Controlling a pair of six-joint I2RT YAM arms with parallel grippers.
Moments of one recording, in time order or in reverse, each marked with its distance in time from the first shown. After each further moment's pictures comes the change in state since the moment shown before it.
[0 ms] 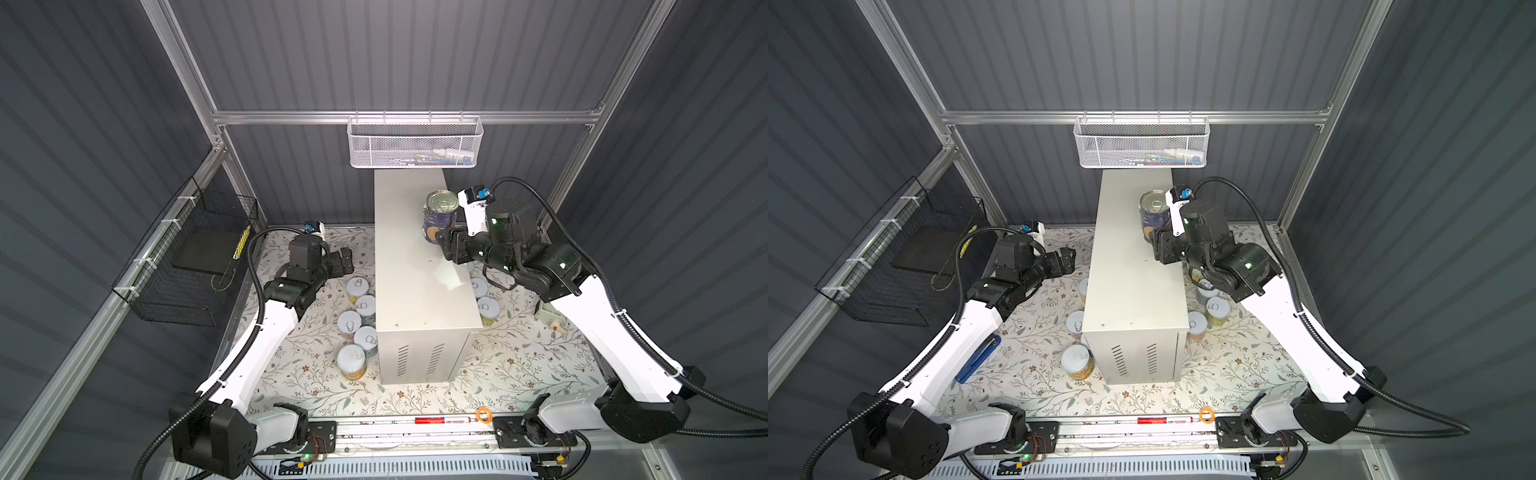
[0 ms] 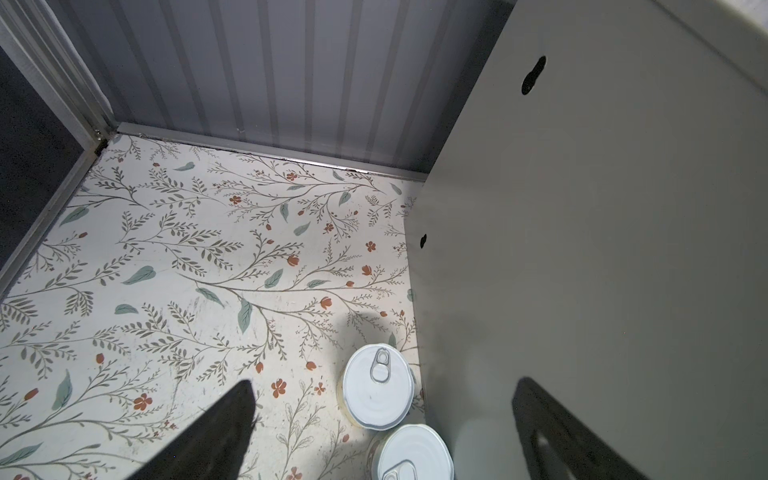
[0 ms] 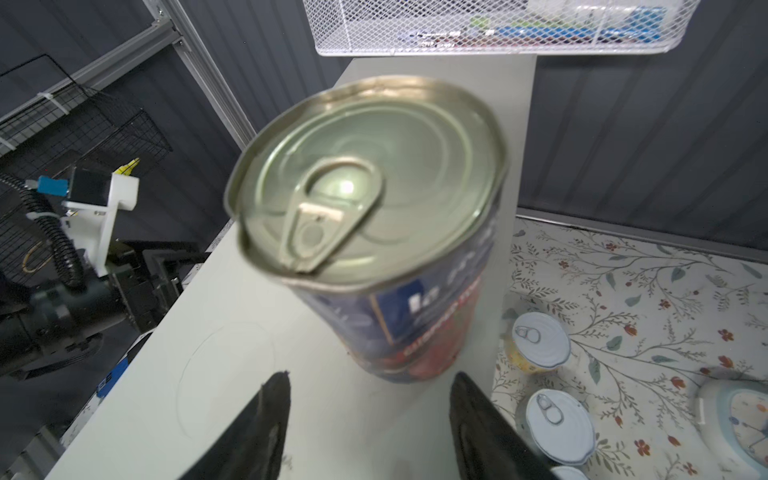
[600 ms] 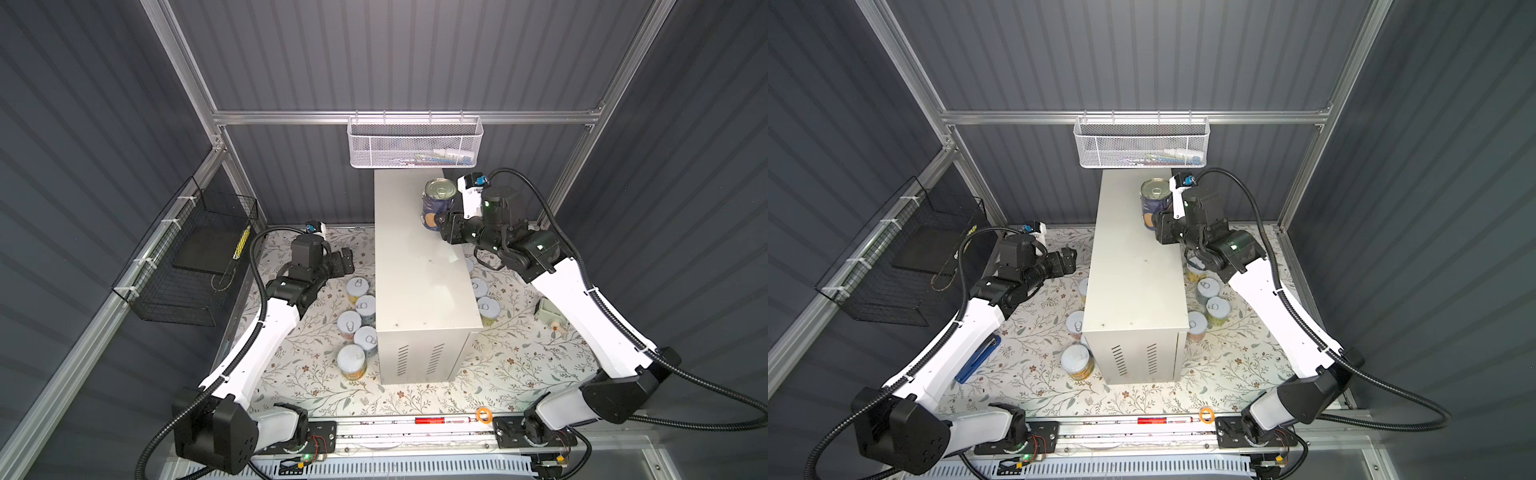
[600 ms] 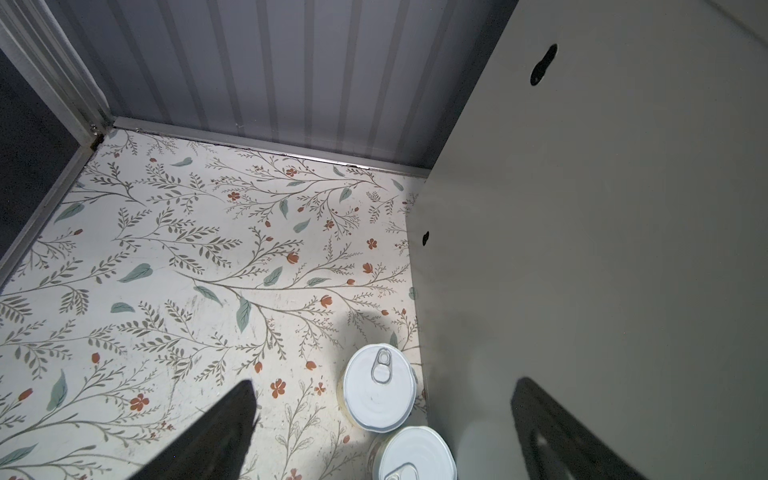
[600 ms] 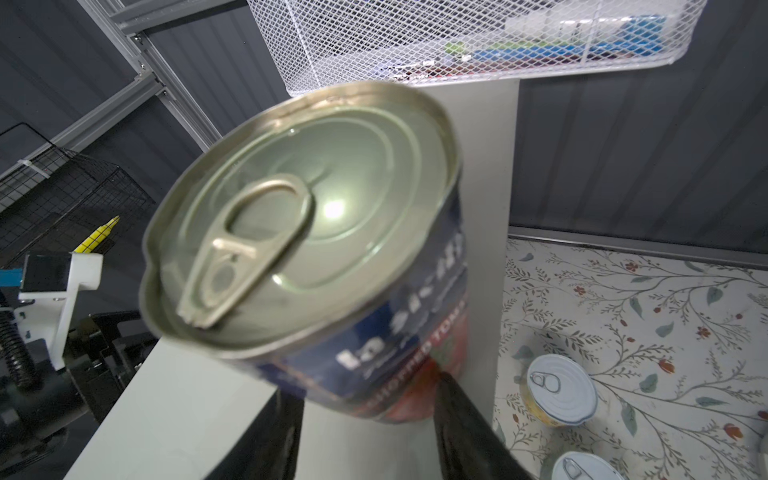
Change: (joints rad) left arm 0.002 0.032 0.000 0.014 0.000 0.000; right arm -0.113 0.118 0.001 0.170 -0.092 0.026
